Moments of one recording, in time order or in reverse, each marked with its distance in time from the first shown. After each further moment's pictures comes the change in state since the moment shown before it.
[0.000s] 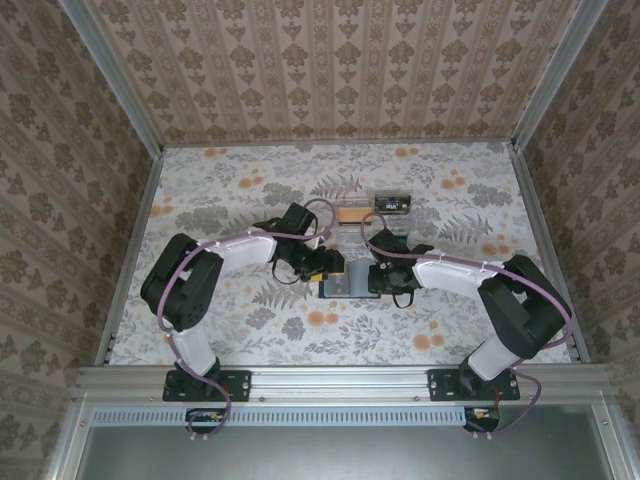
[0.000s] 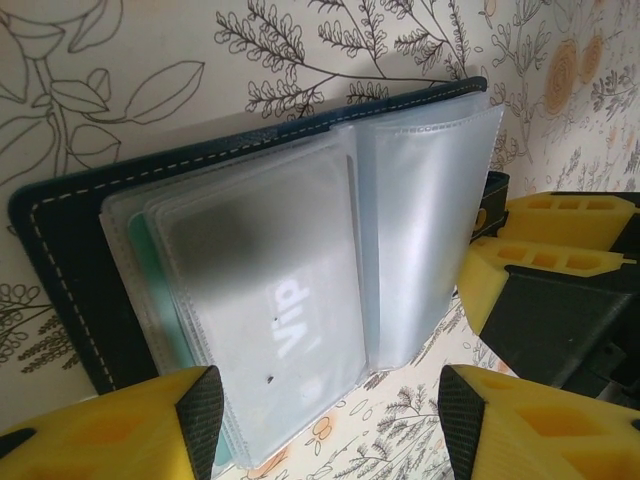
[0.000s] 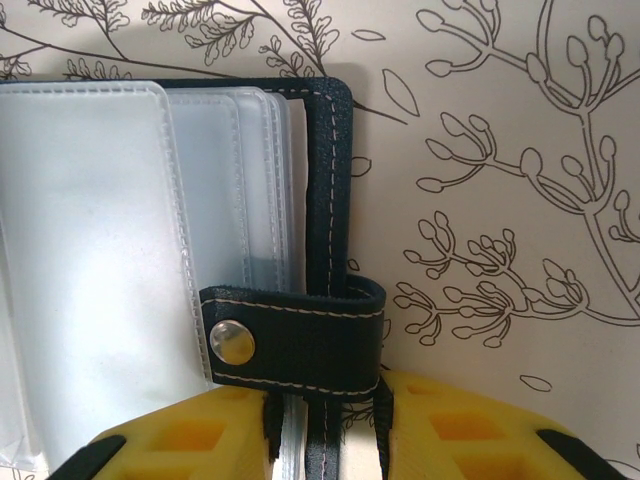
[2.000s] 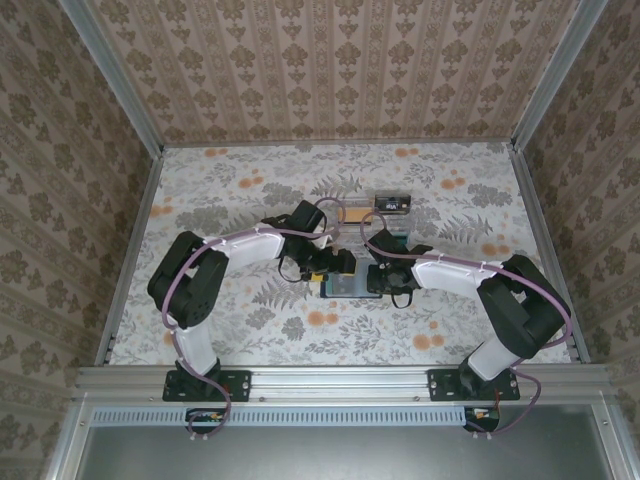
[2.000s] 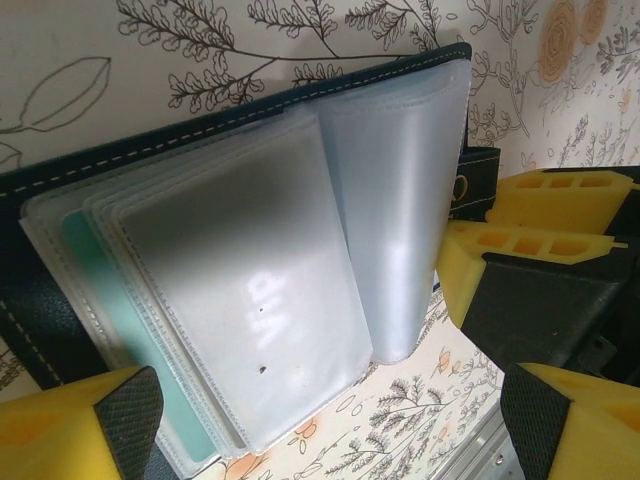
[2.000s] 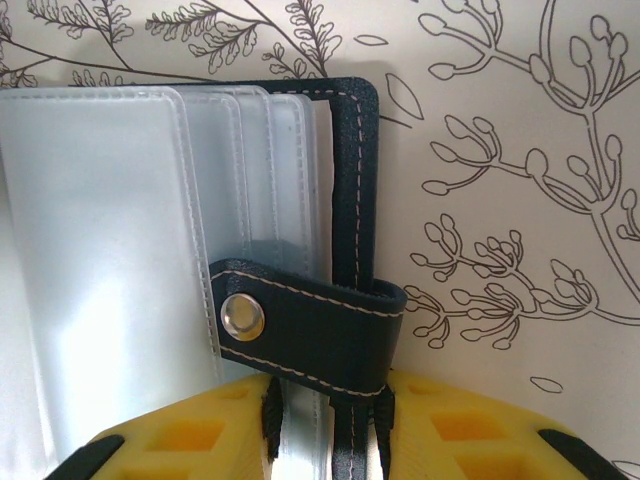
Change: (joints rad) left arm -0.039 0.035 0.082 -0.086 -0.013 0.060; right arm 0.010 0.003 0.001 0.010 0.010 0.028
